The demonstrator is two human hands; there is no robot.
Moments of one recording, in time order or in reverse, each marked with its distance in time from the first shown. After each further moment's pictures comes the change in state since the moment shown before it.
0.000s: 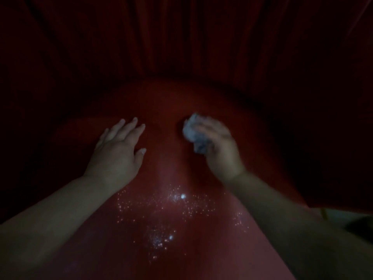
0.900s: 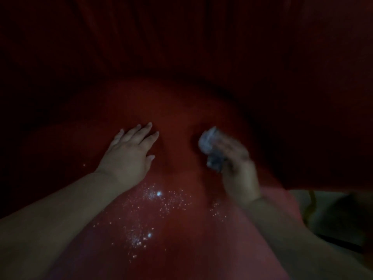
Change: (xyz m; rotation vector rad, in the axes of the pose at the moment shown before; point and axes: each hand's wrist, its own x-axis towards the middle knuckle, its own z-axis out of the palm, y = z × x) left_hand 0.022 0.061 0.030 0.166 -0.150 0.243; right_hand -0.077 0.039 -0.057 -0.084 0.186 0.121
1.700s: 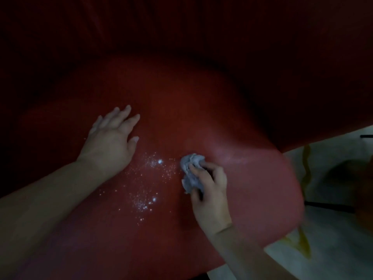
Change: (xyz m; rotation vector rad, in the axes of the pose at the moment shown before) left_hand -0.050 -0.011 -0.002 -0.048 0.068 -0.055; right_hand -0.137 -0.049 0.061 -0.003 0.115 0.212
